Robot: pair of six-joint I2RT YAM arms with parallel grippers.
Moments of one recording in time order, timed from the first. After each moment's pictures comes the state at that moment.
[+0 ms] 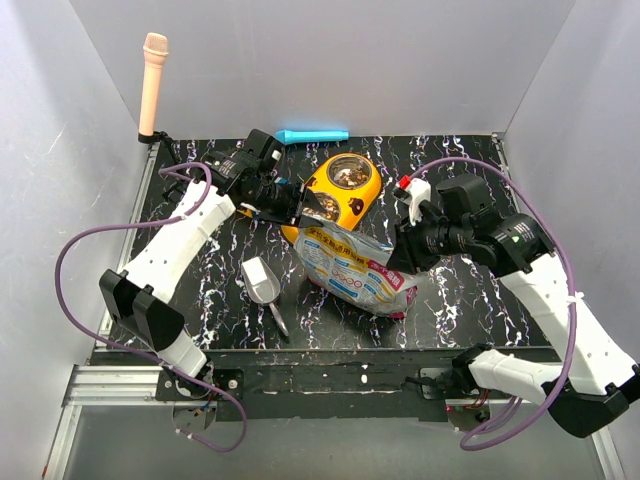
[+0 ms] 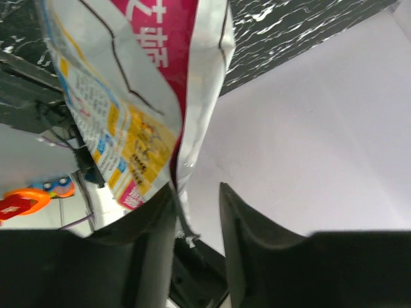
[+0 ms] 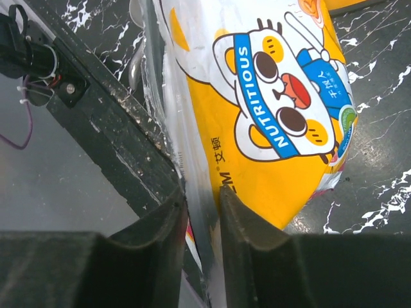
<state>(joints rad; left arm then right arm) -0.55 1.61 1.76 -1.20 0.37 -1.80 0.59 1.07 1.36 -1.09 -0.41 0.06</state>
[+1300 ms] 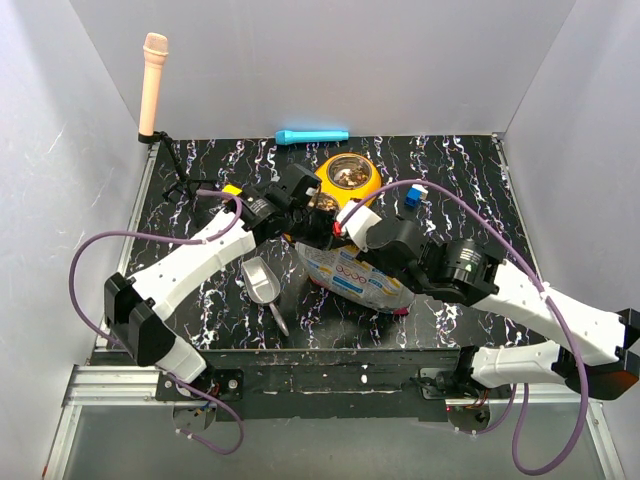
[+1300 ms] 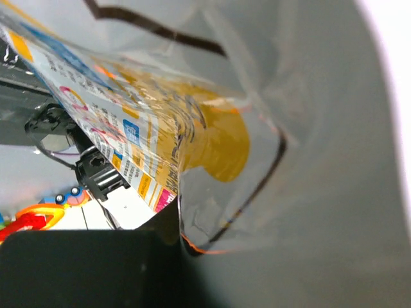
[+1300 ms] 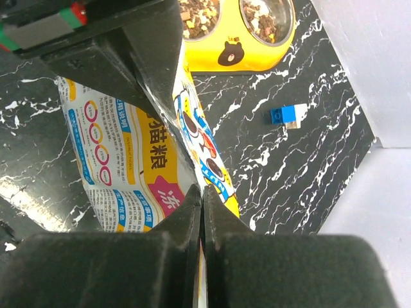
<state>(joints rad) -0.77 1.55 1.52 -0.87 0.28 -1.92 1.17 1.15 1.36 -0.94 0.53 -0.19</state>
